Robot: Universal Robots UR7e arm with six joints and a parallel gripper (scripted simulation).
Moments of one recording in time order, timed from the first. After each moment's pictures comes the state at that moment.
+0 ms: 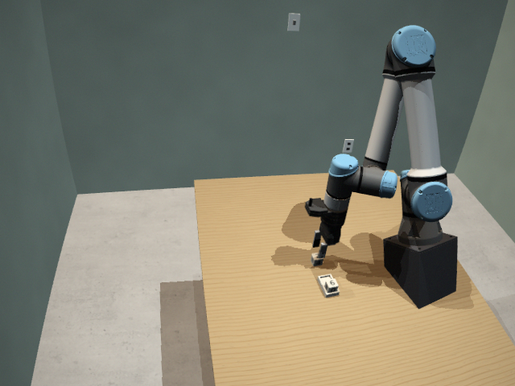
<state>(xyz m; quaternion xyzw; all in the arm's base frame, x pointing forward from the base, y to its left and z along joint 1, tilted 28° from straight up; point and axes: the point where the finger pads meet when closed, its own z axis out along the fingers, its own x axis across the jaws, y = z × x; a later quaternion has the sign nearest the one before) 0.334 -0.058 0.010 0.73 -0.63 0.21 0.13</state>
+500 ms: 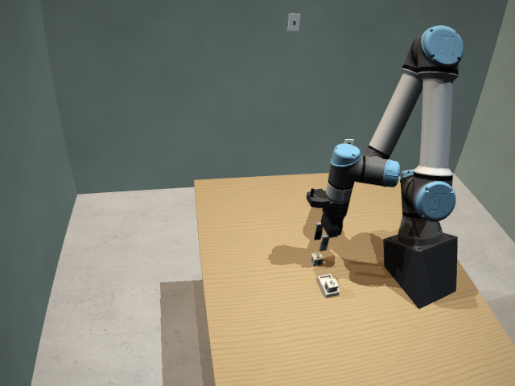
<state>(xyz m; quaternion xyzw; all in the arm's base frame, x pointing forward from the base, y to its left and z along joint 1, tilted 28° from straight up) 0.330 -0.043 0.040 0.73 -0.63 0.21 0.13</state>
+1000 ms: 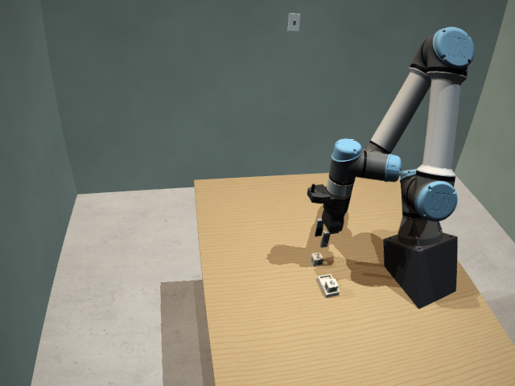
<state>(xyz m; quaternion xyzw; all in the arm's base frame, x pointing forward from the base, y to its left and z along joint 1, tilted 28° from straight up) 0.328 -0.036 0.053 0.73 -0.63 0.21 0.13</state>
